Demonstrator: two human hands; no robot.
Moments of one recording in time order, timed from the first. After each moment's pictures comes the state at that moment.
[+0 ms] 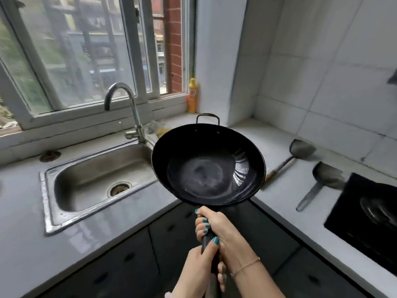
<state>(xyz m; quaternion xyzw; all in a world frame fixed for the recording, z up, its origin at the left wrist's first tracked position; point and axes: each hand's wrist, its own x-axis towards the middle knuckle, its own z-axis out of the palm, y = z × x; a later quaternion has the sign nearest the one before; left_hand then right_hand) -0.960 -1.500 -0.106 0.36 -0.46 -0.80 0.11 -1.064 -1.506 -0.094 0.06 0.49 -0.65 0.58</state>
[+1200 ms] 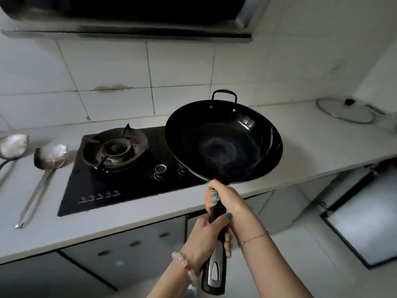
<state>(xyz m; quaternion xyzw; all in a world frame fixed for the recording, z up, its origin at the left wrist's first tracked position) -1.144 -1.025 -0.091 -0.07 -0.59 -0.71 -0.37 -1.183 -0.920 -0.083 0.29 0.42 -0.86 0.08</state>
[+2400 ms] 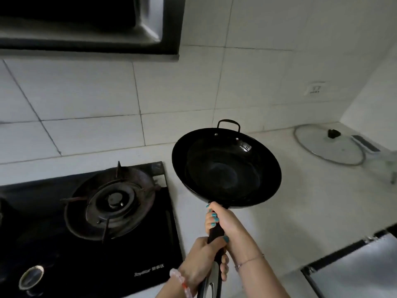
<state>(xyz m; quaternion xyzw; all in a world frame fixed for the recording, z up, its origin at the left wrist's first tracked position) -1.343 -0.626 -0.117 0.02 -0.57 -0.68 -0.46 -1.376 -0.519 -0.129 0.39 0.36 -0.84 0.11</state>
